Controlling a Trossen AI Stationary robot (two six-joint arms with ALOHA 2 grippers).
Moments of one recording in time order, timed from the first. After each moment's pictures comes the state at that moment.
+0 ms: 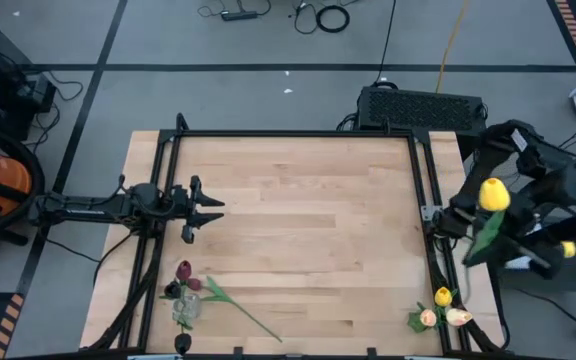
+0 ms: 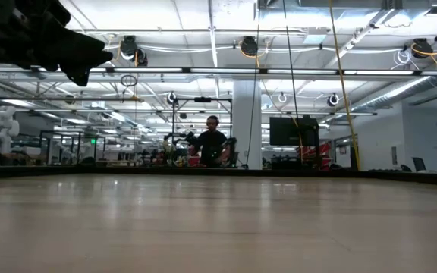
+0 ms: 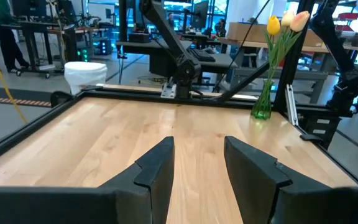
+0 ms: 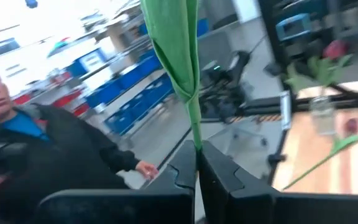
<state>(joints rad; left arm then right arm) 0.02 0.30 0.12 0.17 0.05 -0.07 1.20 0.84 1.43 -0.66 0.52 0.56</state>
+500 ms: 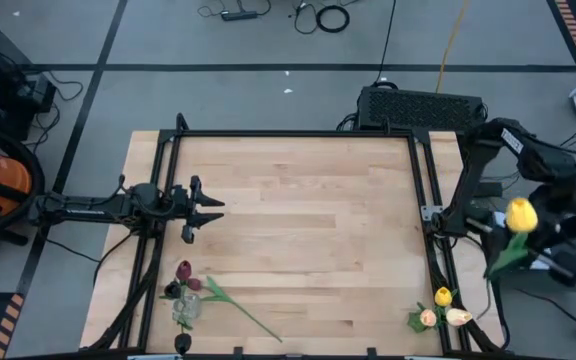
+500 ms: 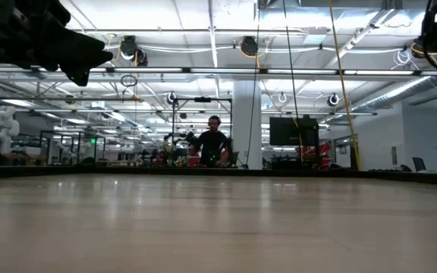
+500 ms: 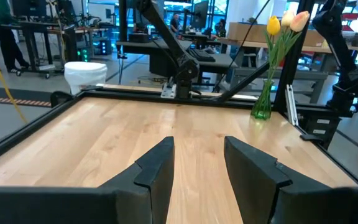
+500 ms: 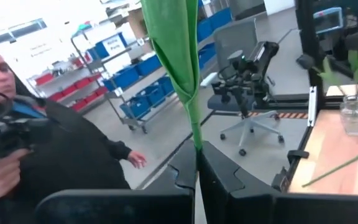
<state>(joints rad) 0.02 0.30 0.12 0.17 0.05 -0.07 1.42 0.85 1.43 -0.67 0.62 0.54</state>
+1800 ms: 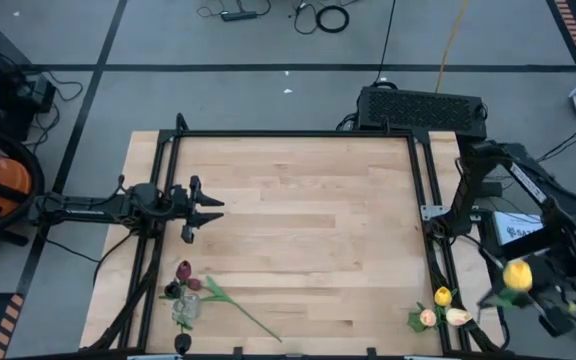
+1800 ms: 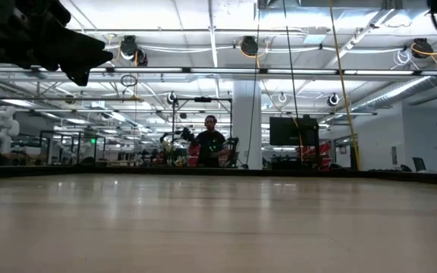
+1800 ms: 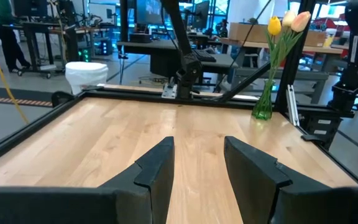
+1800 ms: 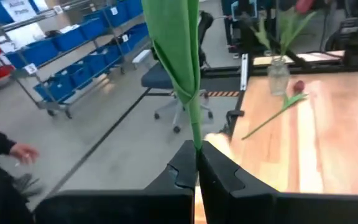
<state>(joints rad) 0.02 0.30 0.12 0.17 0.05 -0.07 1.82 1.16 1.43 -1.13 1.18 1.16</state>
